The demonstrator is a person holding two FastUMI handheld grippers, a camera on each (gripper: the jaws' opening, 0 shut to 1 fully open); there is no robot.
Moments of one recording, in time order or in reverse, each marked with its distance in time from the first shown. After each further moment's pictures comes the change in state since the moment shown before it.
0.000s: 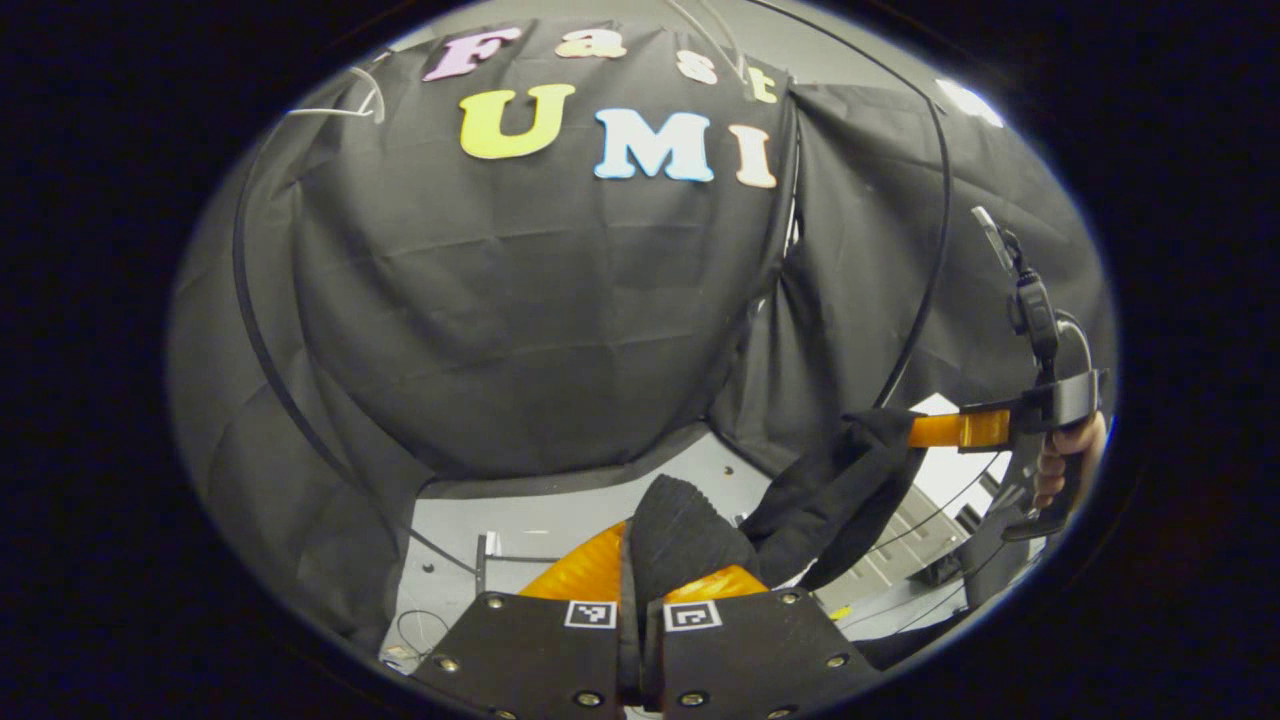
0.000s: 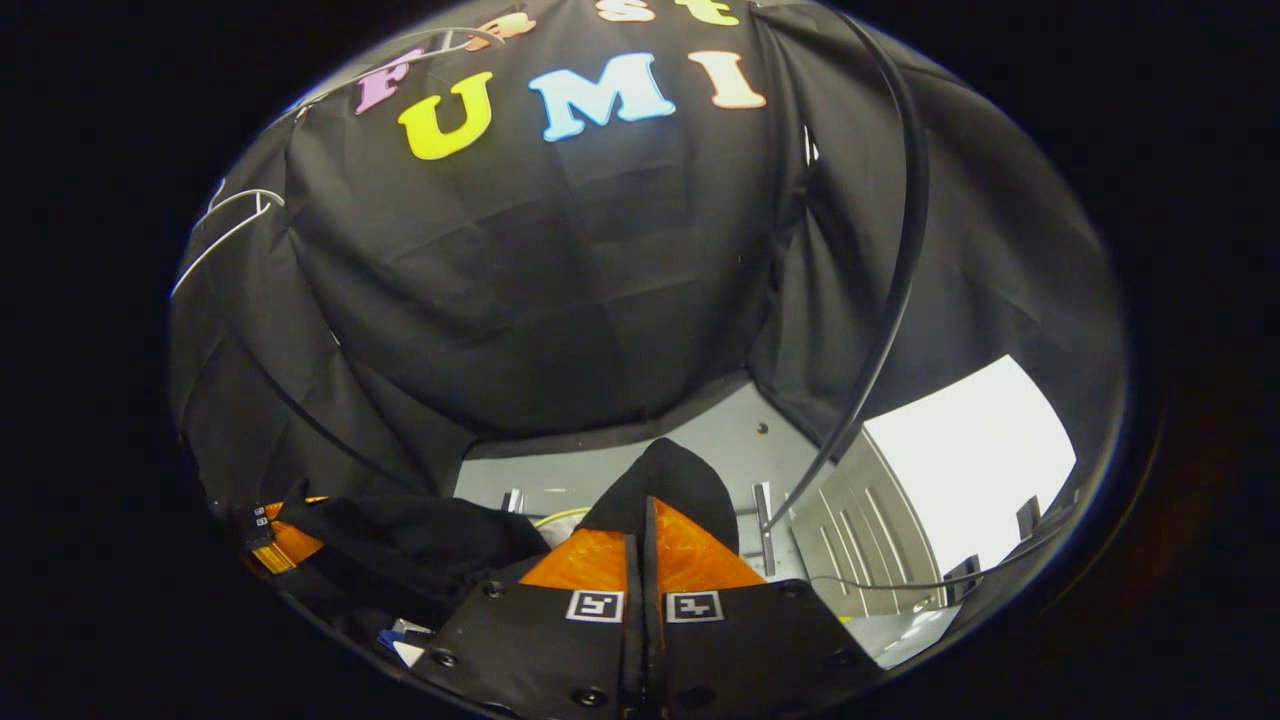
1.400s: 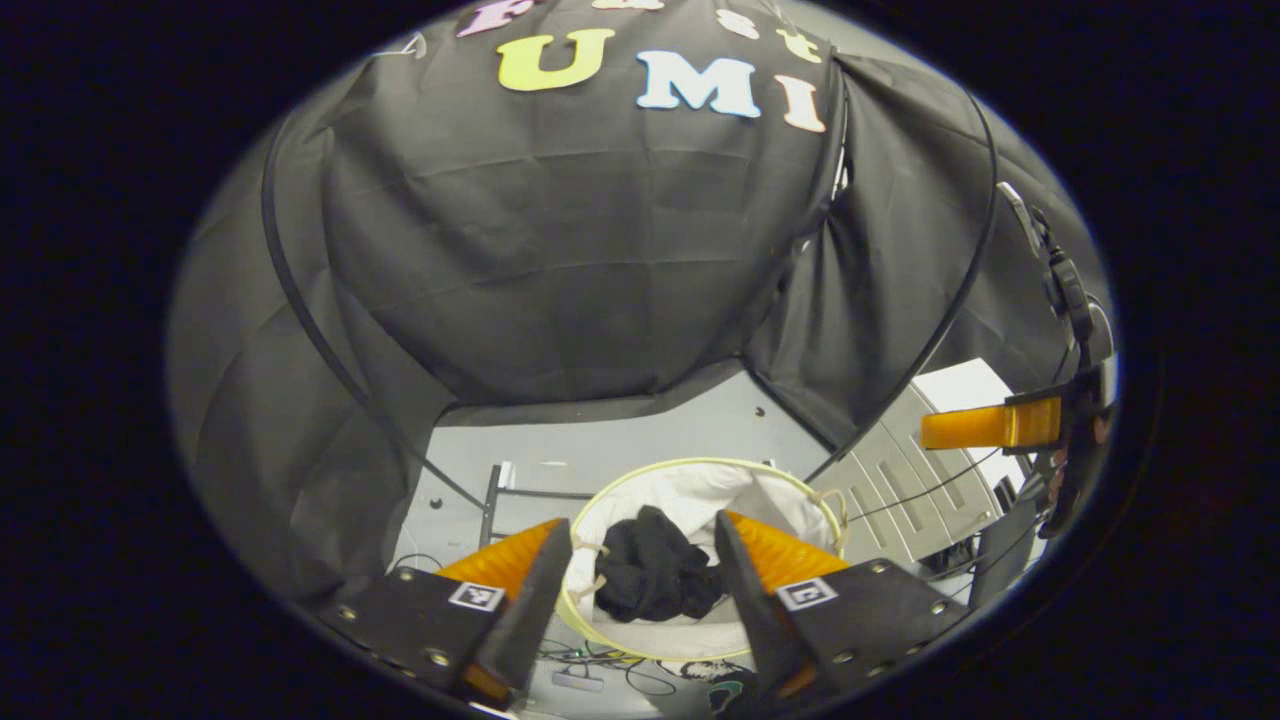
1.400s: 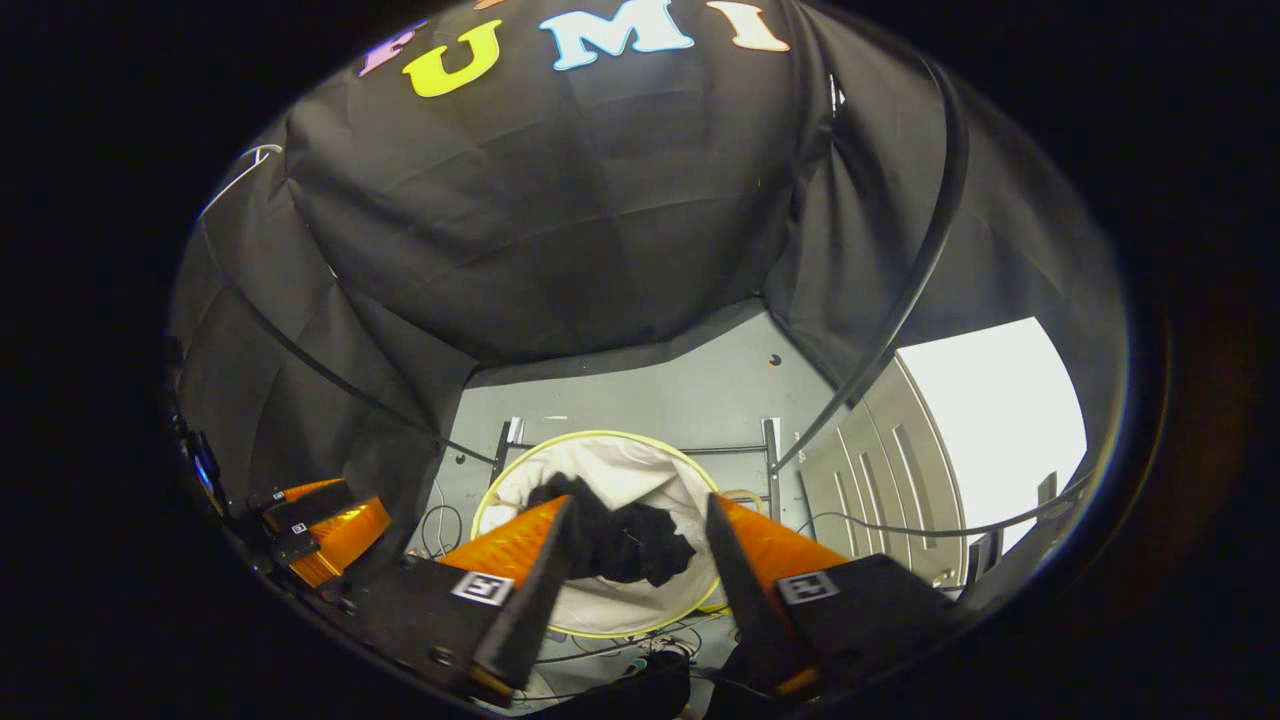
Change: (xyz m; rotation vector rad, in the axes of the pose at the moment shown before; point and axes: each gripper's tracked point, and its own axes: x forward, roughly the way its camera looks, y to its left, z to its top) left arm 0.022 0.024 -0.099 -0.118 0.184 0.129; right arm 0.027 0.000 -0.057 -0.053 0.170 0.014
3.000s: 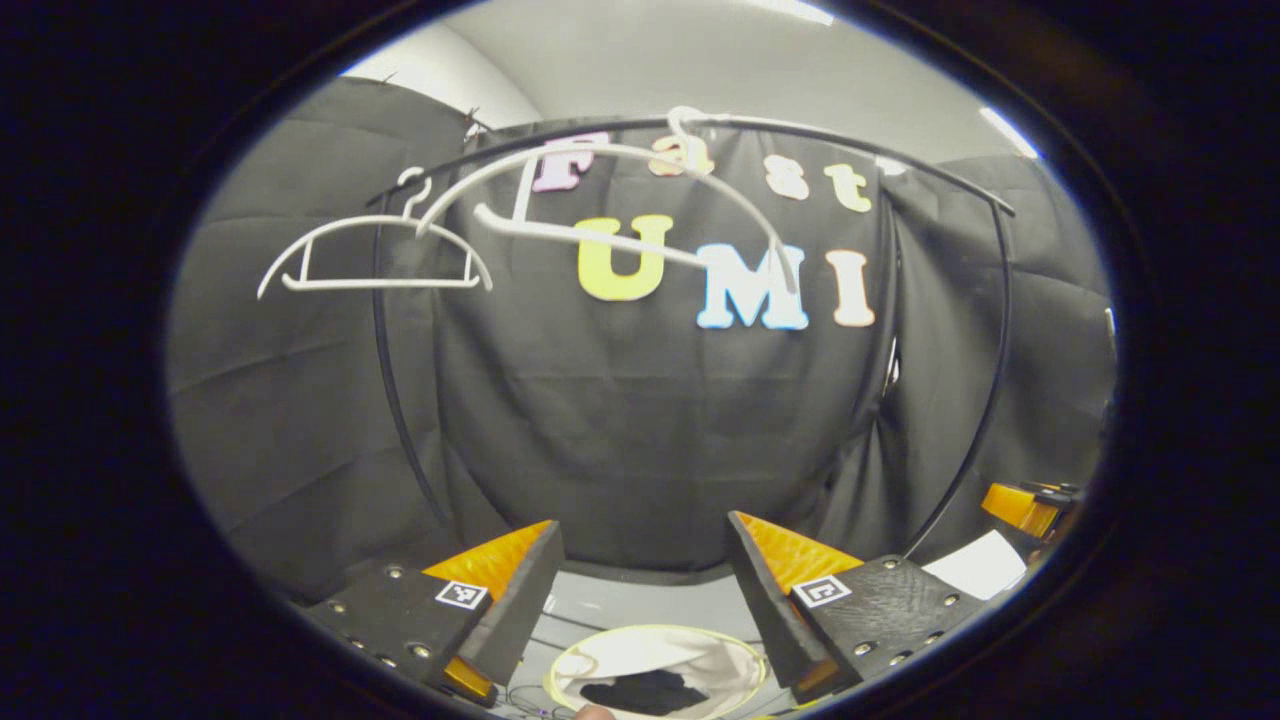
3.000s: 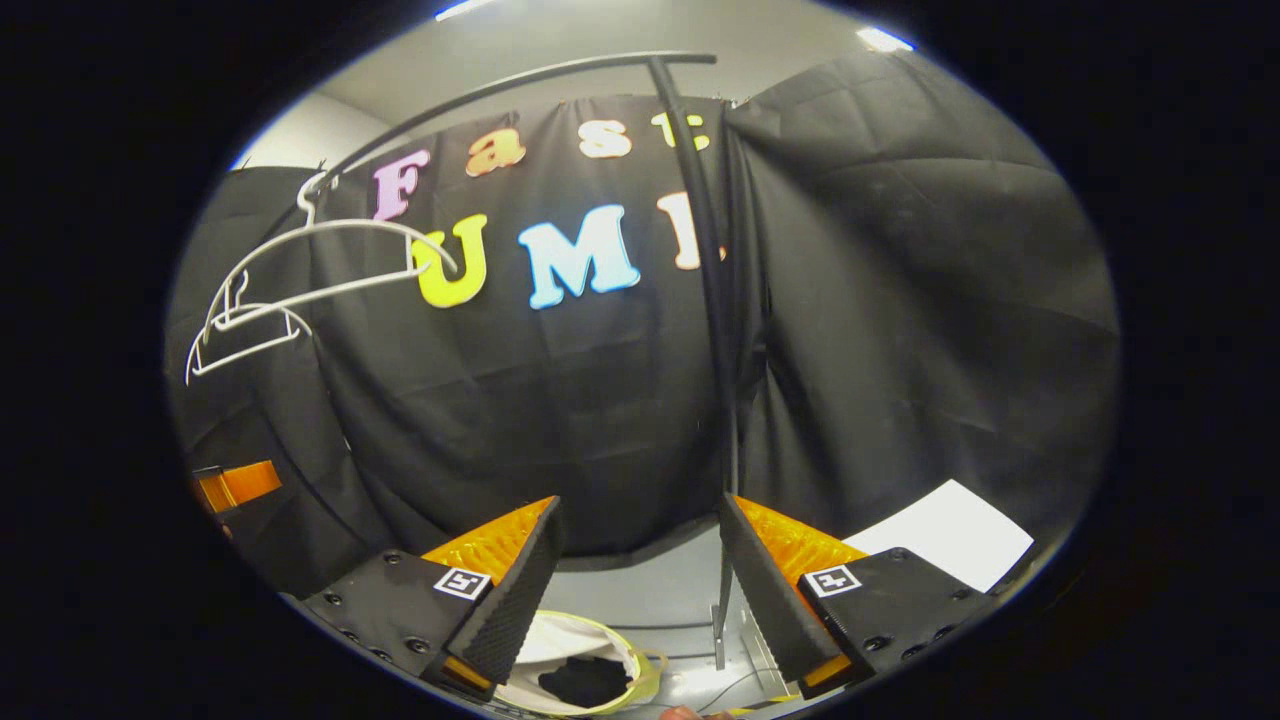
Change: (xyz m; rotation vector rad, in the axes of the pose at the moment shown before) left arm -0.251 -0.108 0.293 -0.085 -0.586 0.259; right arm -0.234 -0.135 0.196 0.033 -0.712 0.003
